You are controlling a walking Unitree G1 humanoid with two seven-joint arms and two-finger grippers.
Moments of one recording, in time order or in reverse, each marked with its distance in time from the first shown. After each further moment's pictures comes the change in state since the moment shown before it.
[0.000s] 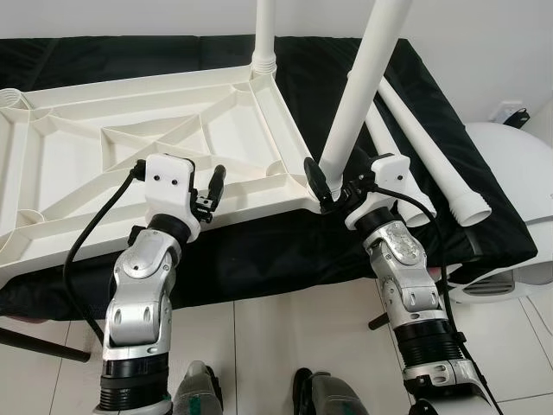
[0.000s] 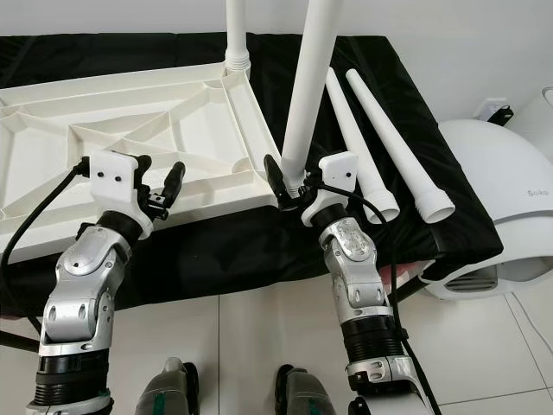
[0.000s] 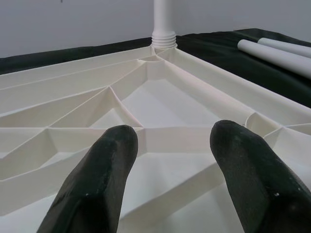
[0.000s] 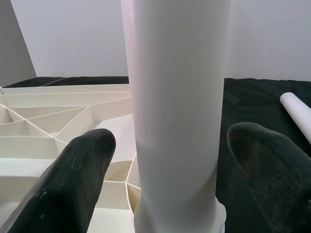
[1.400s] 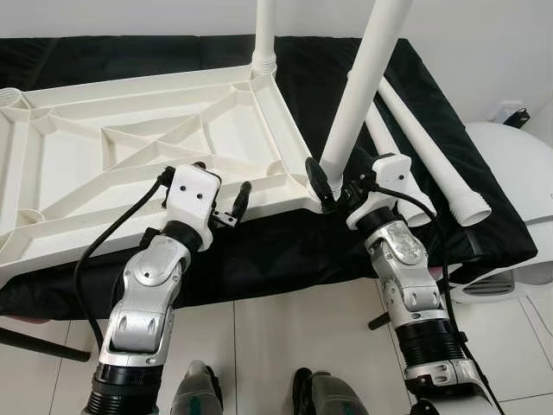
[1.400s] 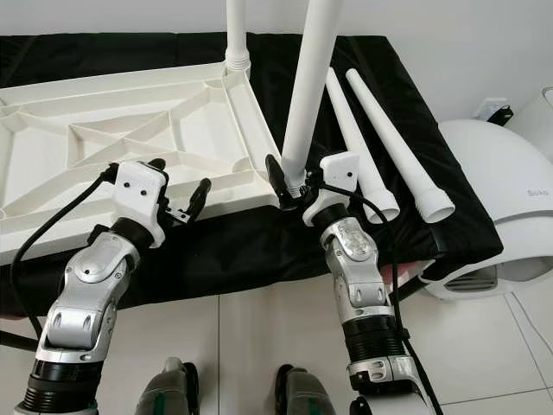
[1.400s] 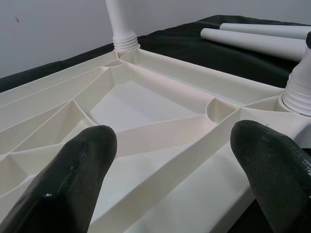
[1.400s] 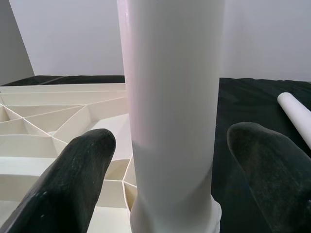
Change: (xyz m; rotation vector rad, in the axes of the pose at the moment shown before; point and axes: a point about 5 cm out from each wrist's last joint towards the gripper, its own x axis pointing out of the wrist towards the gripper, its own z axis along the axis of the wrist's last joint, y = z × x) left arm -0.002 -0.018 -0.001 0.125 -0.006 -0.137; right arm 0.000 -0.001 0.000 -0.007 0.004 0.000
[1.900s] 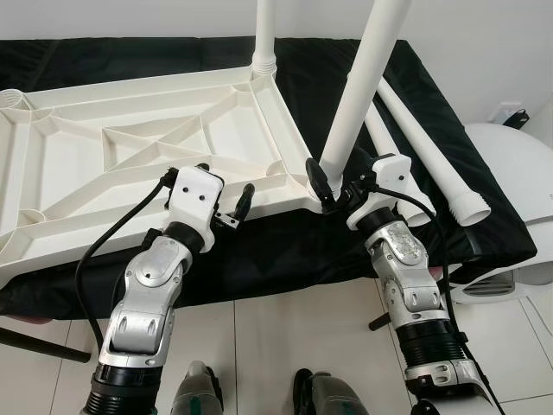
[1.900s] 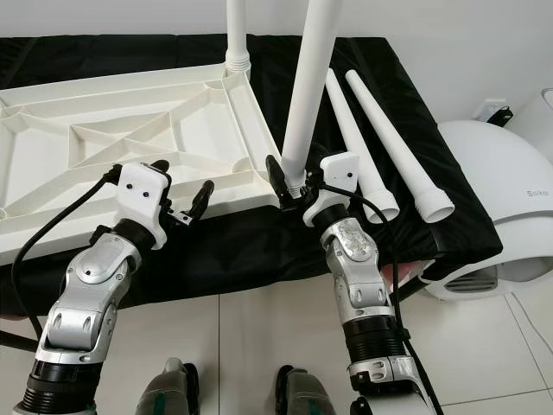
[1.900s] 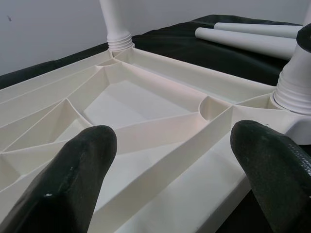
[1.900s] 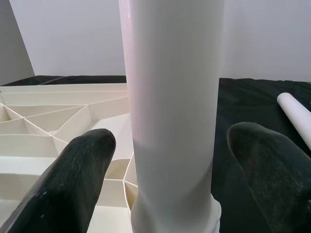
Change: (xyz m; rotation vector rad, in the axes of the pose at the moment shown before) left arm -0.001 -0.002 -0.001 -0.006 0.003 -0.020; right arm 0.000 0.000 -0.001 0.000 0.003 0.001
